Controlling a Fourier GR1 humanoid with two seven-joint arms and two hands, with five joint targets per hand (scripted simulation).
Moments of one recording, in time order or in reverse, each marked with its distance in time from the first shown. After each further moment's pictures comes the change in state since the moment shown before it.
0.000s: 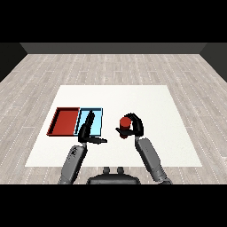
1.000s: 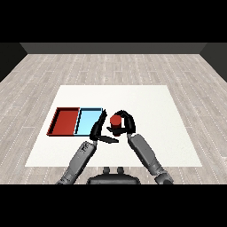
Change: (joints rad) left arm -0.138 -0.002 -0.191 0.126 0.059 0.148 0.008; right arm -0.133 0.002 0.143 0.055 -0.081 -0.096 -0.043
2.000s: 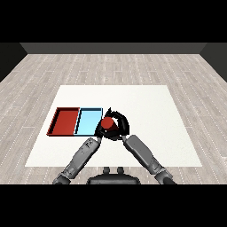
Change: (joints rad) left arm -0.122 0.015 -0.080 0.084 0.033 0.097 0.060; right arm -0.051 -0.011 0.154 -0.062 -0.079 -0.108 0.021
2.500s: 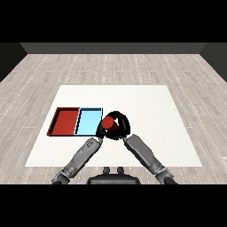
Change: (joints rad) left arm -0.025 0.020 -0.060 0.009 0.004 0.141 0.015; right arm -0.004 -0.015 0.002 -0.013 -0.012 0.010 -0.012
